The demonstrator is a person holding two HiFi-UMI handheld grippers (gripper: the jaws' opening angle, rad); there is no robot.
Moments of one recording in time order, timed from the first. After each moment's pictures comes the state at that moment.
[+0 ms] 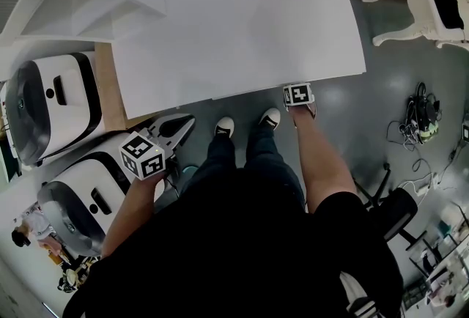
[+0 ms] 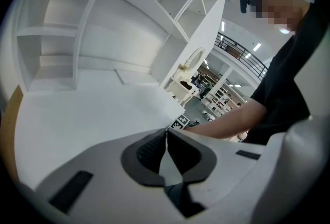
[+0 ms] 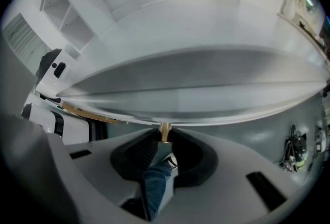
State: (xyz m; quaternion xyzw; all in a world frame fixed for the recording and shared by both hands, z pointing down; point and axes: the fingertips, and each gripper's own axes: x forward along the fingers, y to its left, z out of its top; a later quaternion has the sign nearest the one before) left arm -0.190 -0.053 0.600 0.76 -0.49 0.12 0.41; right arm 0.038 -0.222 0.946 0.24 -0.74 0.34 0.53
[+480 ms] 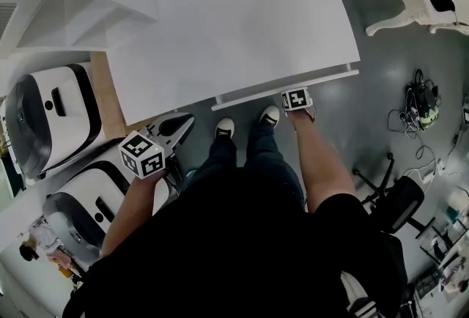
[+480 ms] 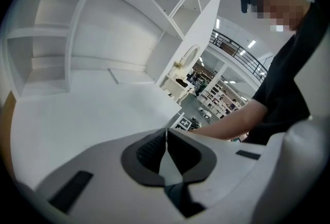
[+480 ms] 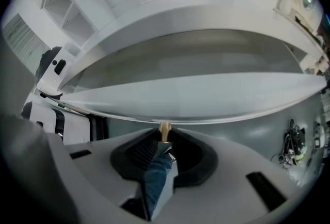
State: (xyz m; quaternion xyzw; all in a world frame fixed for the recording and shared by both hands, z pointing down) left arm -0.187 -0.057 0.601 0.78 -0.46 0.13 0.41; right arm 0.061 -0.187 0.946 0.25 -0.73 0.35 0.54
